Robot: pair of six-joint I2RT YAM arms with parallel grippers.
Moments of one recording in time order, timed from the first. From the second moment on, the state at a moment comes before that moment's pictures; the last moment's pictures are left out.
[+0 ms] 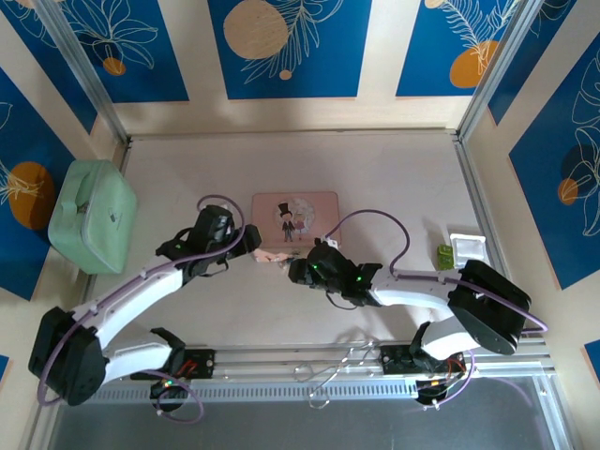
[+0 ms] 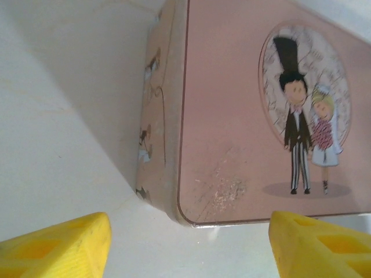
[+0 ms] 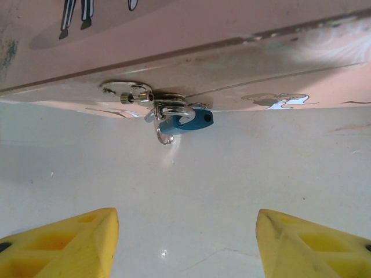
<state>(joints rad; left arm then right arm) -0.55 1.17 0.74 -0.39 0.02 -0.78 0.98 1.40 0.61 0.00 0.13 1.02</state>
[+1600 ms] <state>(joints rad) -0.52 1.31 0.65 -0.15 0.17 -0.81 0.95 1.69 0.78 0.07 0.14 1.00</state>
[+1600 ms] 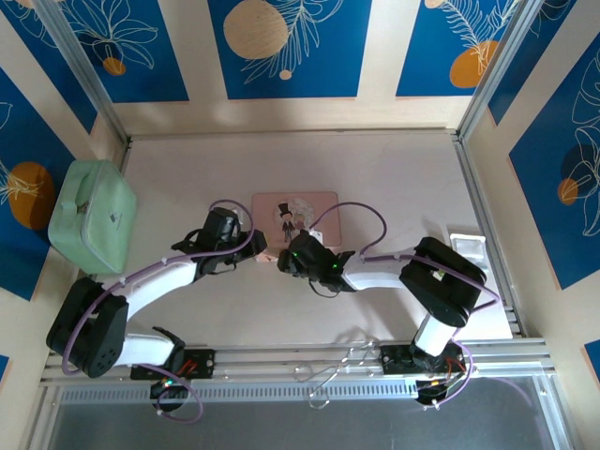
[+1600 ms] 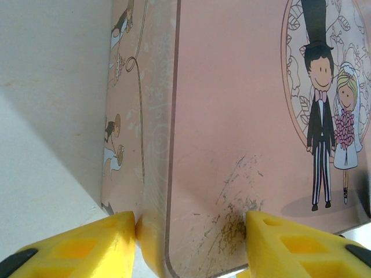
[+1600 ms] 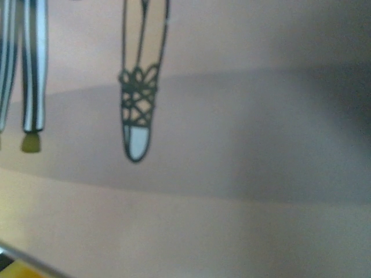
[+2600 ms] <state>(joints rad) -0.51 1.30 0.63 -0.13 0.17 -0.81 0.97 1.67 0.81 -0.05 0.18 1.04</state>
